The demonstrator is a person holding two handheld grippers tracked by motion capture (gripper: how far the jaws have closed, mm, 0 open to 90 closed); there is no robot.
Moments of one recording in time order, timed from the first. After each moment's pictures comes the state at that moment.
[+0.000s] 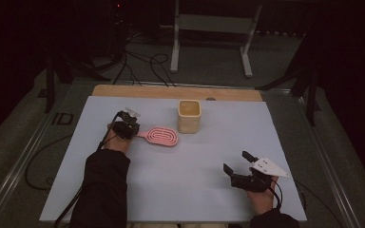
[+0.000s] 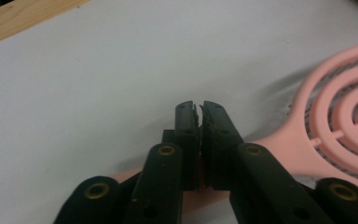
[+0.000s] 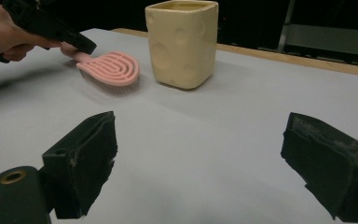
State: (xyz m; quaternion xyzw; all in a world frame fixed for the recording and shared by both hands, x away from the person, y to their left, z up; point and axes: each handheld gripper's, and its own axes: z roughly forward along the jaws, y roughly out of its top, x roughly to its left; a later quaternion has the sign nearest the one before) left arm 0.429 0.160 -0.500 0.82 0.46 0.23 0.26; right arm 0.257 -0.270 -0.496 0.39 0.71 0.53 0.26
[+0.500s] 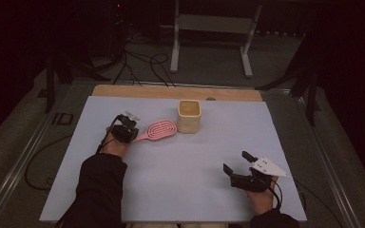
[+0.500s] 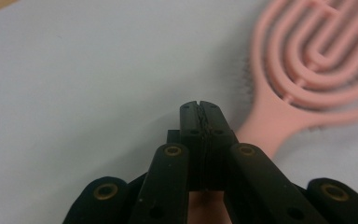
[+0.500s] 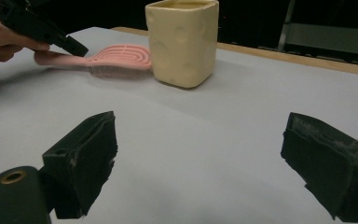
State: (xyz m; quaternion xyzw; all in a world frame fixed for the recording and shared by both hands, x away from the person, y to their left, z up) left arm 0.414 0.160 -0.500 0.83 0.45 0.21 0.24; right arm 0.257 -0.269 -0.496 0.39 0.71 0.52 0.26
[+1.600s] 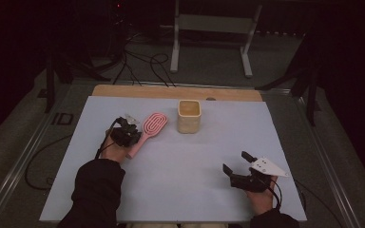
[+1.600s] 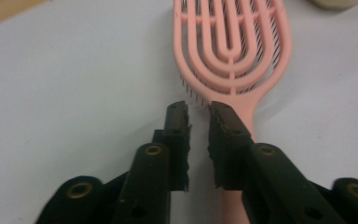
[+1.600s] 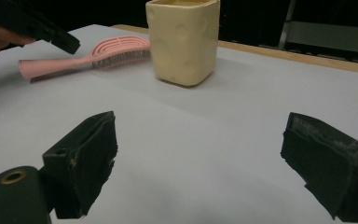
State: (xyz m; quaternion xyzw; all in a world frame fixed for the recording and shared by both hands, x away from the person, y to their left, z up) left arm 0.392 0.160 -0.483 0.82 0.44 0.21 0.28; right arm 0.258 -0.268 -0.497 0.39 0.71 0.52 0.26
